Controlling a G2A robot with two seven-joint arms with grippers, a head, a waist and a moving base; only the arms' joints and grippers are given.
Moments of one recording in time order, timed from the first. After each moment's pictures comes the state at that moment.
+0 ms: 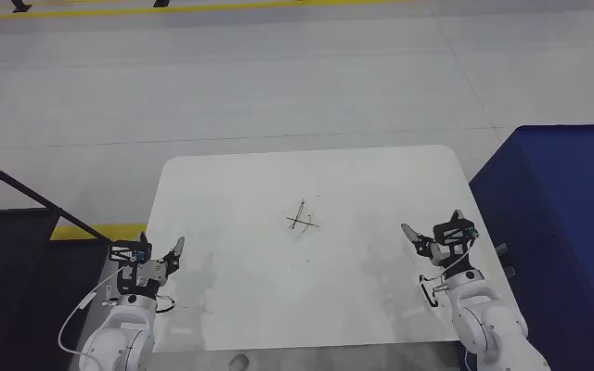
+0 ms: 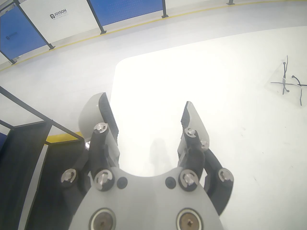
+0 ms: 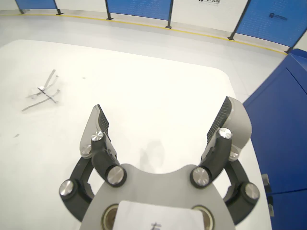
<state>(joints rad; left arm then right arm) 1.73 -1.15 -1.60 -1.80 1.33 0.00 0.00 -1.72 -1.15 1.60 -1.91 -1.25 -0.09 0.10</state>
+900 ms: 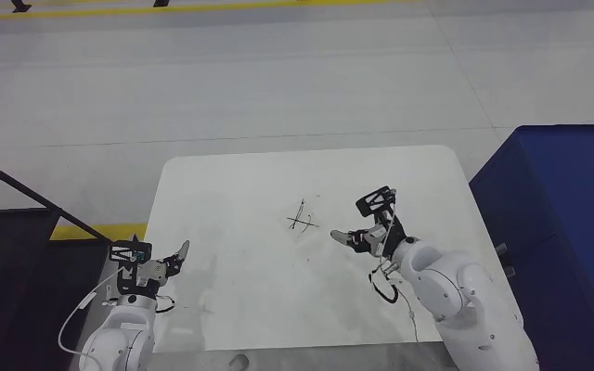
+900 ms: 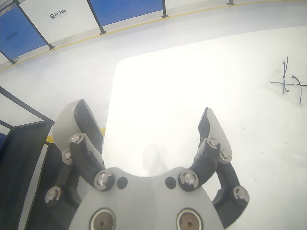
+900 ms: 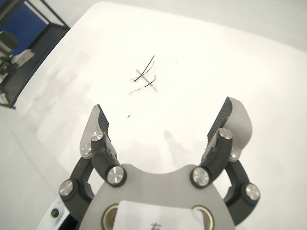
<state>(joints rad) 1.73 -1.15 -1.60 -1.80 1.33 0.00 0.00 -1.34 -1.17 1.32 -2.01 -0.93 -0.07 0.94</state>
